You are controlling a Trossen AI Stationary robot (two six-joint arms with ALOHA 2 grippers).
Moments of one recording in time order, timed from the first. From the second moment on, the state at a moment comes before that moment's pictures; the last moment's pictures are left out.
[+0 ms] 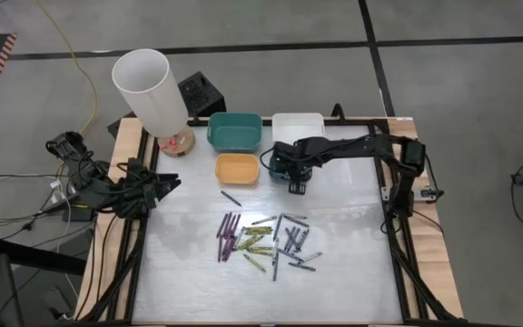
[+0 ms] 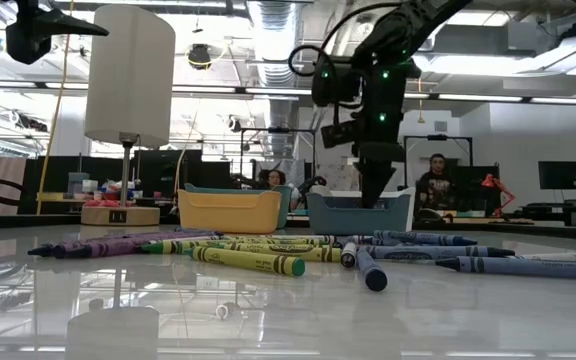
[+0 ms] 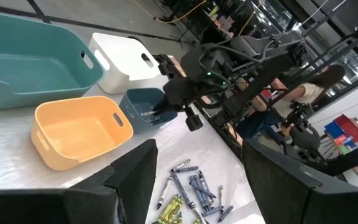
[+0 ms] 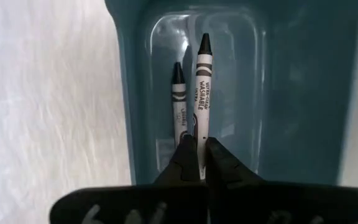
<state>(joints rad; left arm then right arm) -0.75 0.41 0.62 -0.47 -1.11 -1.00 -0.28 1.79 1.27 -0.77 0.13 -0.17</state>
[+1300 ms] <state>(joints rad) -0.75 0.41 0.62 -0.47 -1.13 -0.98 -0.09 1.46 1.27 -0.88 0.02 0.22</state>
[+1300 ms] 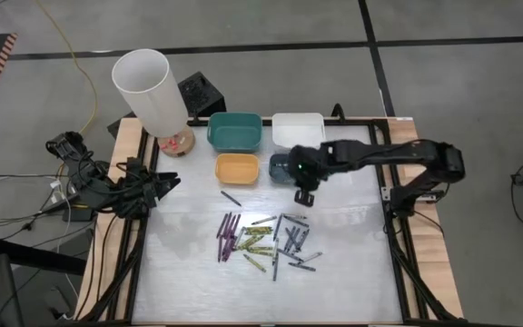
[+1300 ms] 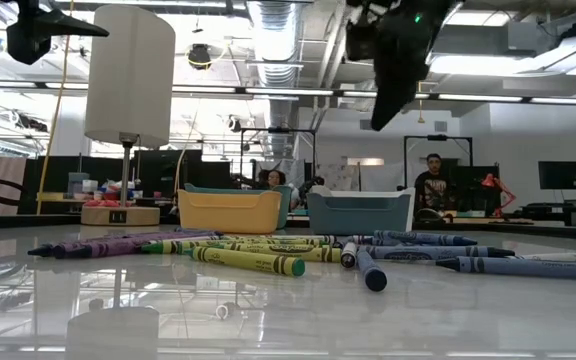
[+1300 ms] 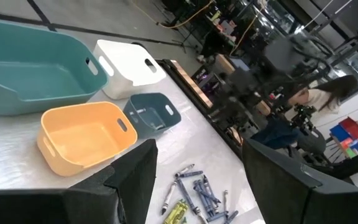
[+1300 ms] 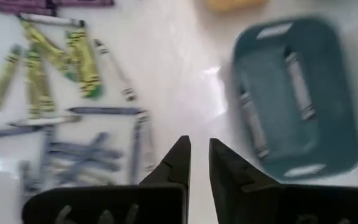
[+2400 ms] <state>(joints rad) -0.75 0.41 0.62 -0.48 -1.15 -0.99 0.14 1.48 0.93 -0.58 0.16 0.38</state>
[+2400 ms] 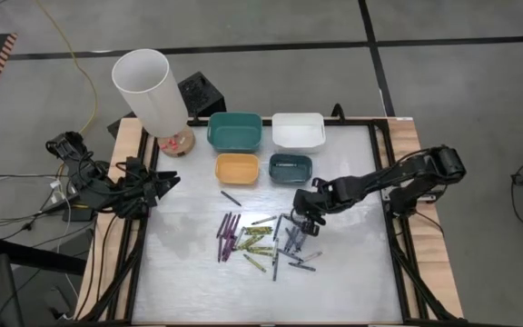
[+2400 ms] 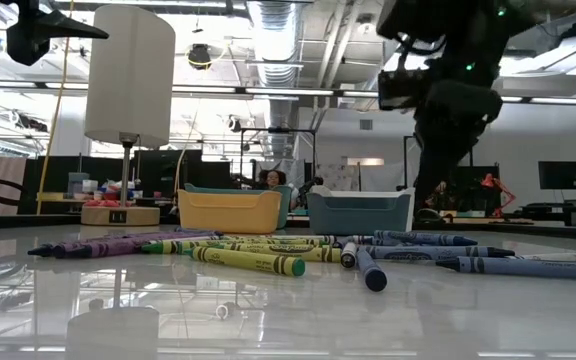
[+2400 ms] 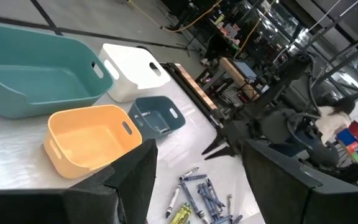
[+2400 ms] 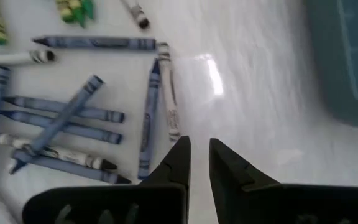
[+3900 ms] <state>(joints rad) -0.75 0.41 0.62 -0.50 -1.17 -0.99 0.10 1.66 0.91 -0.46 0.10 0.21</state>
